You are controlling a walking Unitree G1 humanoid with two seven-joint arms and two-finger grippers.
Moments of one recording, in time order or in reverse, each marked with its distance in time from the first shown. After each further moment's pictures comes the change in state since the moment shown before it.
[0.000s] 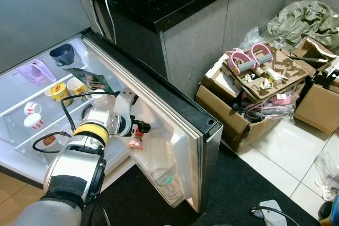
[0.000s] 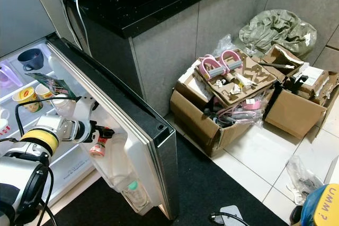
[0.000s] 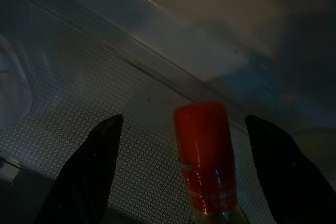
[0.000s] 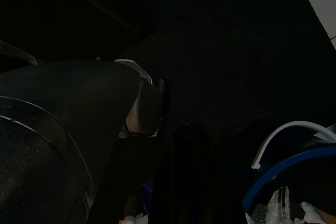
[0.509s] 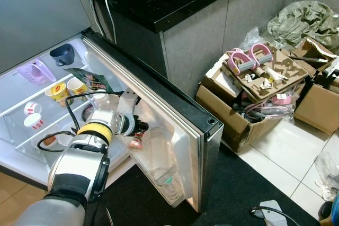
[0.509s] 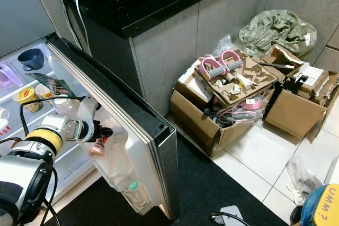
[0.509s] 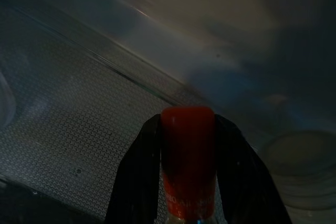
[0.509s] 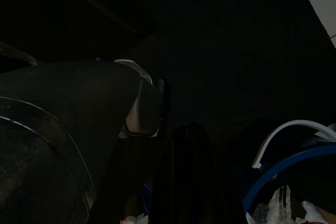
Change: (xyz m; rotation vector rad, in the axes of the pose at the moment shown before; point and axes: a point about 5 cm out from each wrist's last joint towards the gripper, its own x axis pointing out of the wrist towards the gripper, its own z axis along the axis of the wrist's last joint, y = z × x) left arm 0.004 -0.006 0.000 0.015 0.004 -0.018; right arm 0.000 0.000 -0.001 0.011 0.000 -0.002
